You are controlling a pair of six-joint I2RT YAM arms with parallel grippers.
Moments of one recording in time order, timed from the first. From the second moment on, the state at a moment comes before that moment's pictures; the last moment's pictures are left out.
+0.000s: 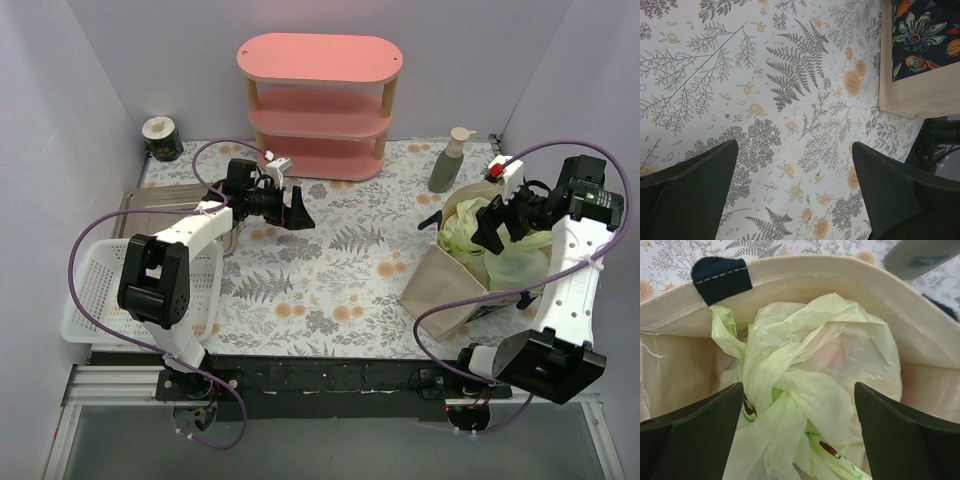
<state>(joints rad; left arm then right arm) -0.30 1.73 1.20 -0.18 0.74 -0.13 -0.36 1.23 1.49 -1.32 -0.73 -1.05</state>
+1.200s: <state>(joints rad) -0.31 1.83 1.28 -0.24 0.75 -0.09 -0.21 1.31 1.73 -1.18 -0.34 -0.74</state>
